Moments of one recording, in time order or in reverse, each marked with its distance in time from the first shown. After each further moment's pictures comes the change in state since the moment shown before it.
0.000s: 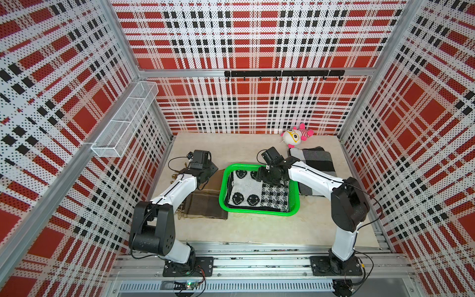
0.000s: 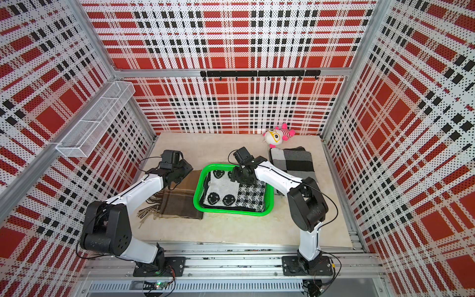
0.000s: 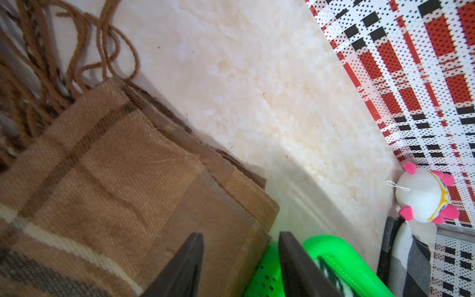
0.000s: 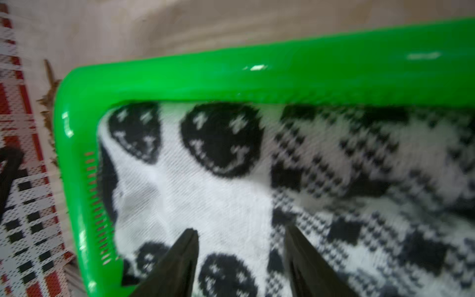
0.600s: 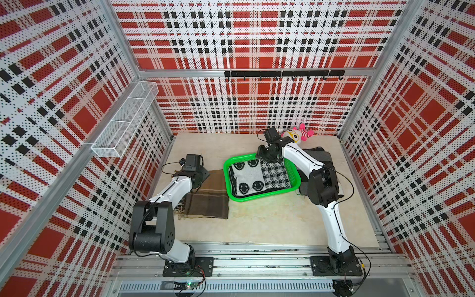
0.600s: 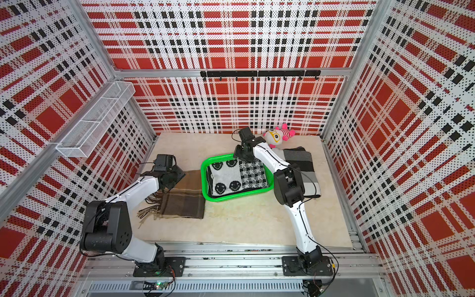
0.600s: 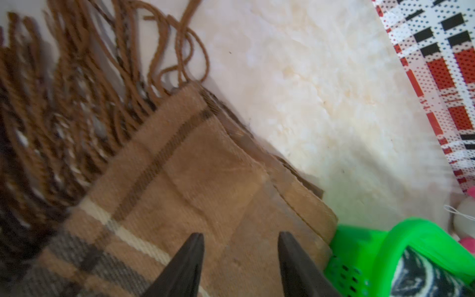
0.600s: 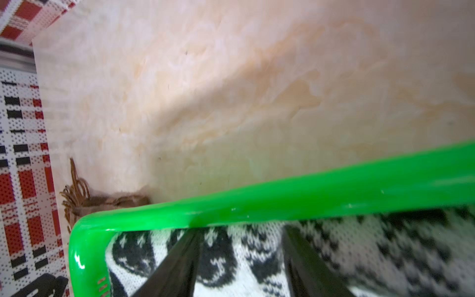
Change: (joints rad) left arm 0.124 0.021 -0.059 -0.025 -0.005 0.052; right arm -0.173 0.454 0.683 -0.114 -0.045 -0.095
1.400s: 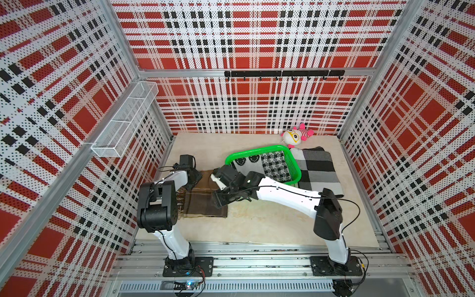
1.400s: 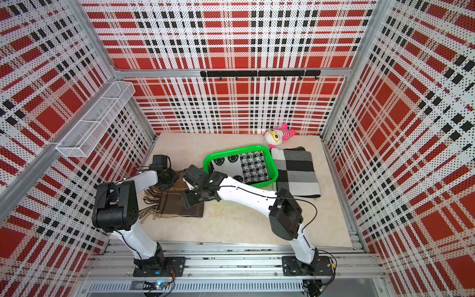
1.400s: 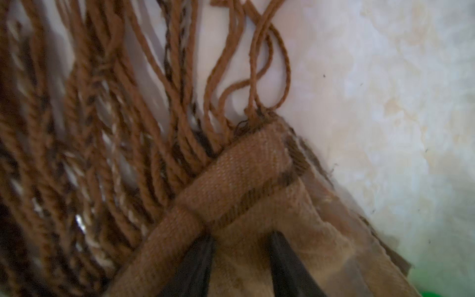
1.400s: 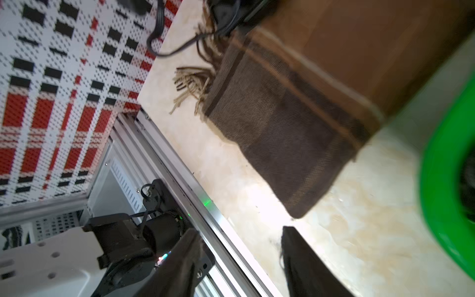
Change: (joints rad) left arm 0.132 0.231 0.074 0.027 0.031 0.013; right arm 0.654 -0.277 -0.294 0.072 -0.032 -0.092
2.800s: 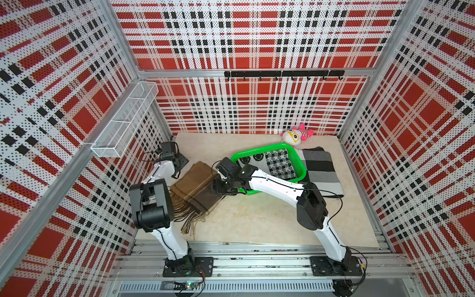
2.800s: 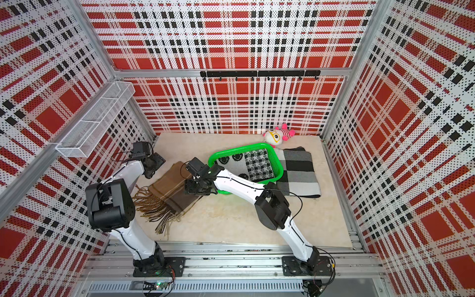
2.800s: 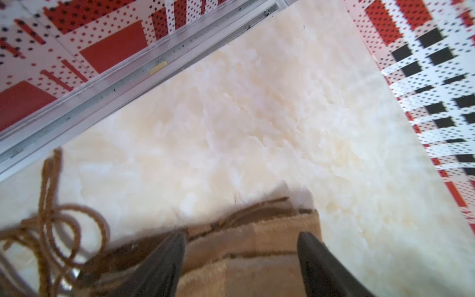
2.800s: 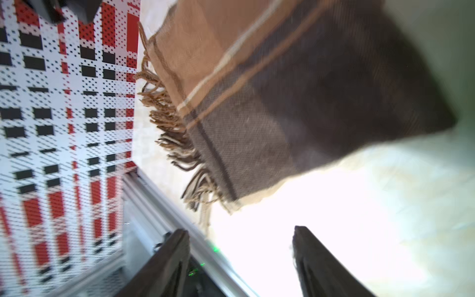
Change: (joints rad) left arm 0.138 0.092 0.296 -0.072 -0.045 0.171; right arm -0.091 0.151 0.124 0.004 -0.074 0.326
